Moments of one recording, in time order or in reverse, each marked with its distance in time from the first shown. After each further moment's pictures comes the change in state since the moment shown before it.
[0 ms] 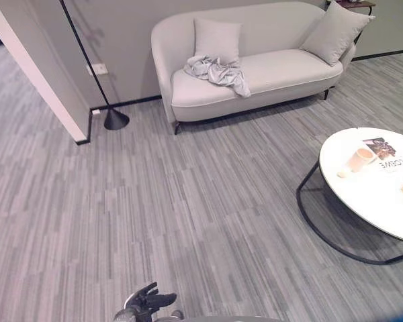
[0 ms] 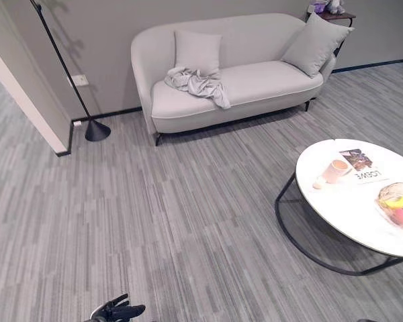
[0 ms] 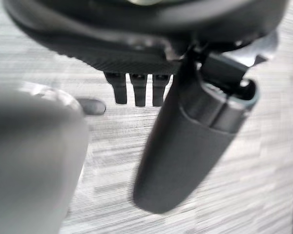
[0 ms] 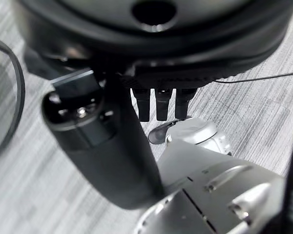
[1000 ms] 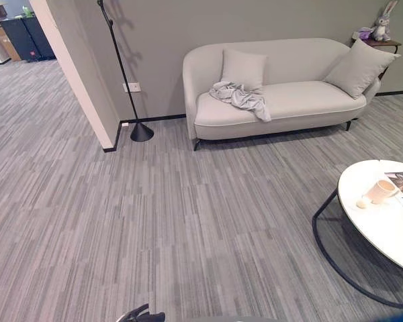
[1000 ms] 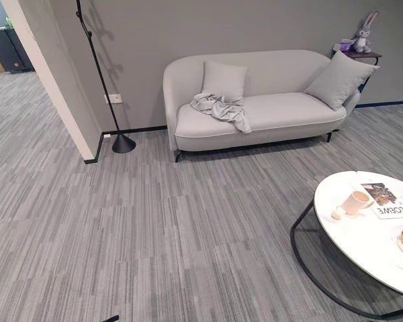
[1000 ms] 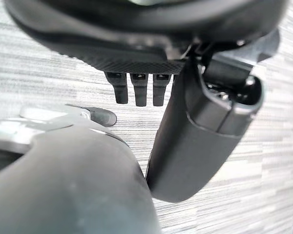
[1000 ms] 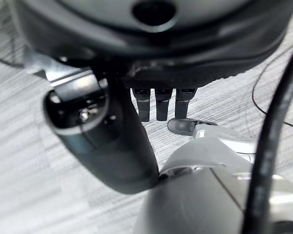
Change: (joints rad) left arm 0.054 0.053 -0.026 0.023 0.133 0.008 -0.019; right arm -0.005 -0.002 0.187 -0.056 -0.276 -0.004 0.025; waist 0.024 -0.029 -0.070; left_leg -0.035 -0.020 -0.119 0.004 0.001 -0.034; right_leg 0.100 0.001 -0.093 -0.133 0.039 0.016
